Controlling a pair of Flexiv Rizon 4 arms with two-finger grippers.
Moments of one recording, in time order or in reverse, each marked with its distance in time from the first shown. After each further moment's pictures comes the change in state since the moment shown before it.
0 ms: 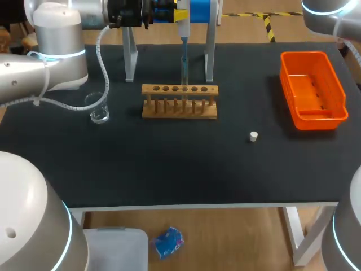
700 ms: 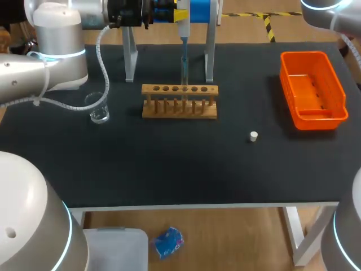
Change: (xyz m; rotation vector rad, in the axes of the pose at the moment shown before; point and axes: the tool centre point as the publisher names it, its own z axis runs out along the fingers) left arm 0.000 0.000 0.000 0.000 0.000 0.000; right arm -0.003 -0.001 0.008 0.018 0.029 0.022
